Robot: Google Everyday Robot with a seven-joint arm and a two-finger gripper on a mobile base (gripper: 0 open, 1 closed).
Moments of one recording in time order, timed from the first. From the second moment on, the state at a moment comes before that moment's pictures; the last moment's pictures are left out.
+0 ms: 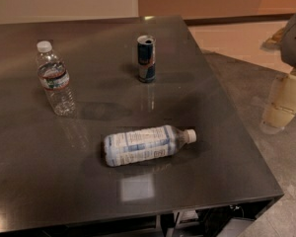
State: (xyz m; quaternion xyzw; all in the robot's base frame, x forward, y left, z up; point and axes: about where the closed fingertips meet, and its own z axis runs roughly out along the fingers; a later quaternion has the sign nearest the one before) arm 0.438 -0.217 0.976 -0.60 0.78 -0.03 0.16
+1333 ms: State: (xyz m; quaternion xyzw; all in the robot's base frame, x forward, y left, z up) arm 0.438 -0.215 0.984 -0.60 0.78 -0.04 0.17
